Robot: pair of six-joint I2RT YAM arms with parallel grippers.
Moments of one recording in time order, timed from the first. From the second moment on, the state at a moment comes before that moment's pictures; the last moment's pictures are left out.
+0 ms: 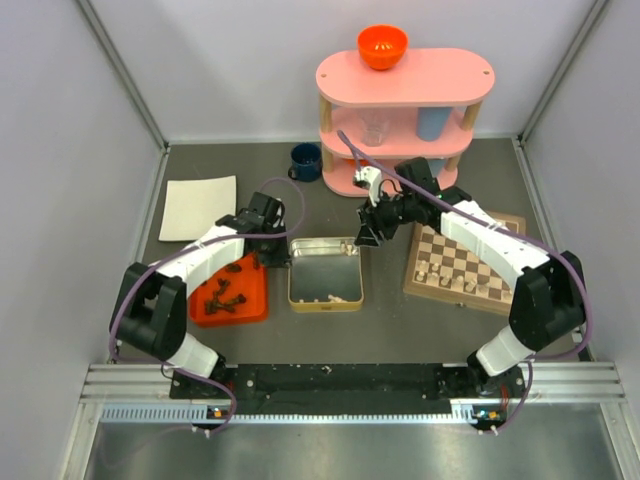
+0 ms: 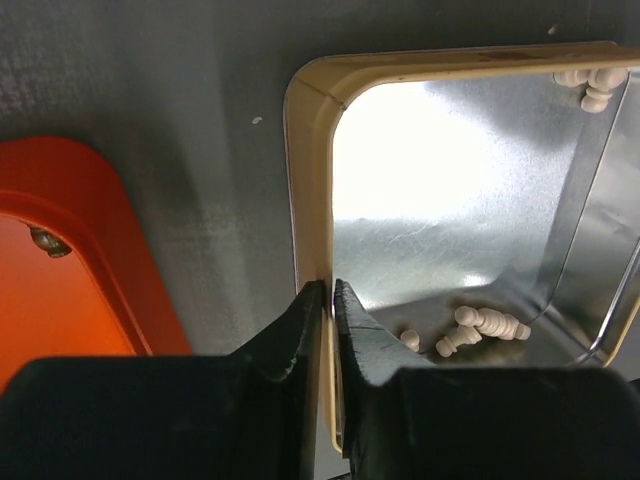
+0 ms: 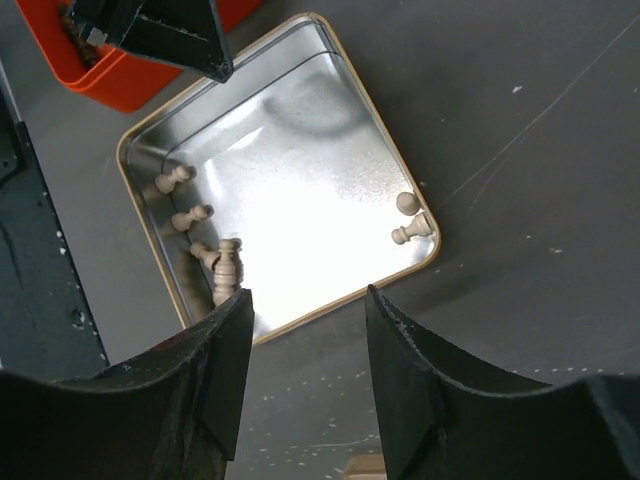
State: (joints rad) left arm -0.42 1.52 0.99 -0.54 0.13 -0.50; right arm 0.49 1.56 1.25 -0.52 -0.64 -0.29
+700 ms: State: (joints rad) left arm -0.44 1.42 0.87 -0.57 0.16 -1.00; right arm 0.64 1.67 1.27 -0.51 -0.42 0.16
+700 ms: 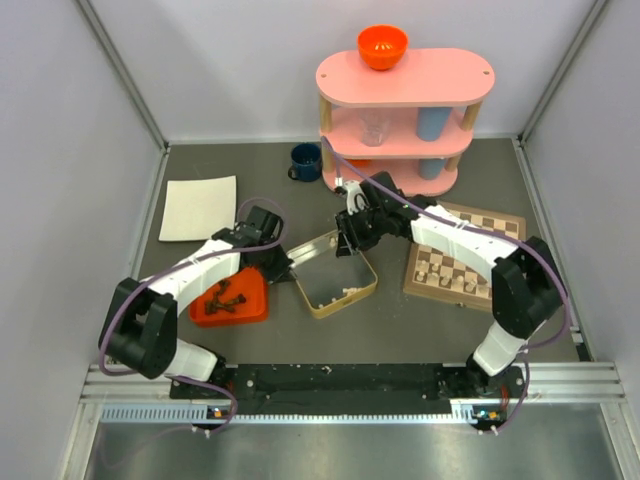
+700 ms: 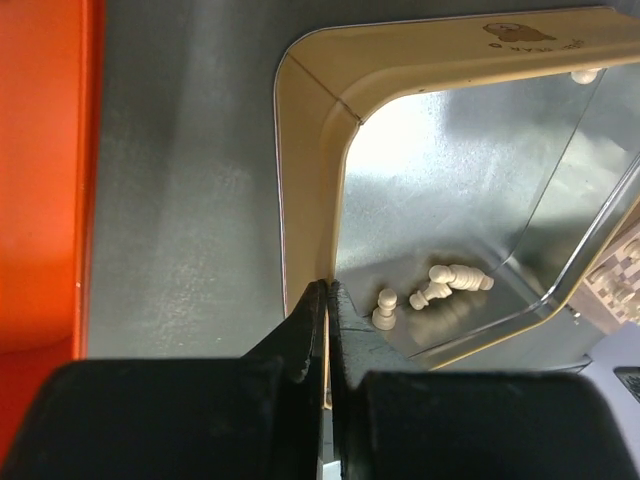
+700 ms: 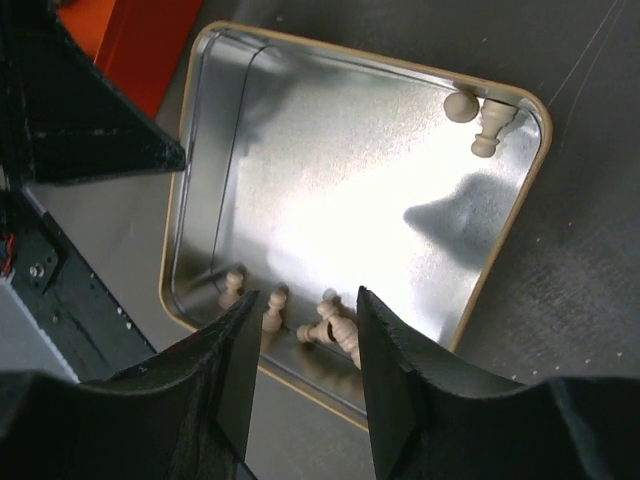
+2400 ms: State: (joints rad) left arm -0.47 1.07 0.69 -0.50 0.10 -1.10; right arm 0.77 1.98 1.35 -0.13 0.00 0.15
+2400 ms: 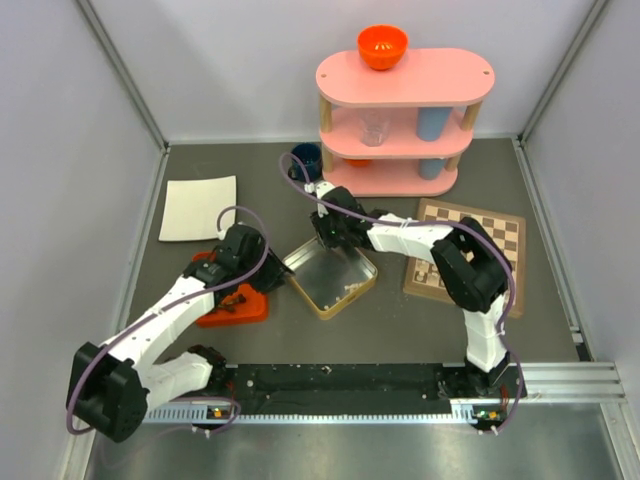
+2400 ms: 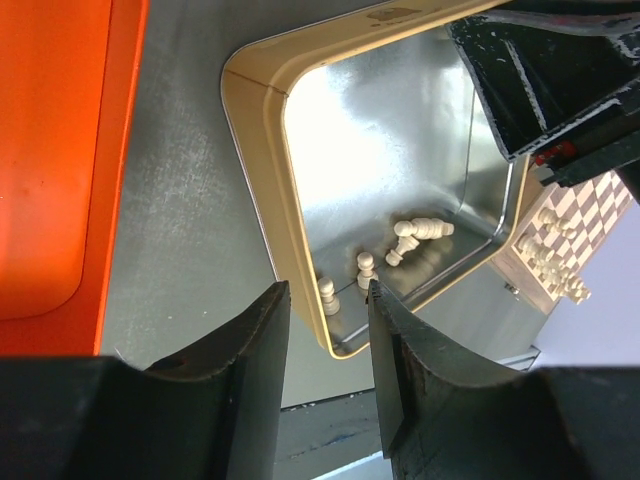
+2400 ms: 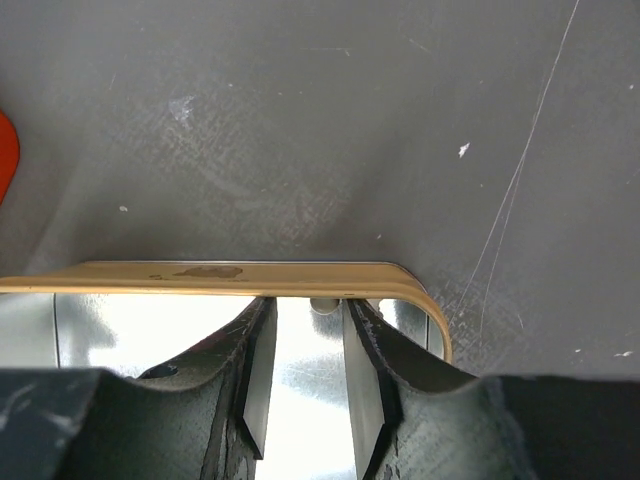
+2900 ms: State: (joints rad) left arm -0.47 0.99 0.66 -0.49 0.09 -1.09; right arm 0.79 2.01 1.35 -0.09 0.06 0.15
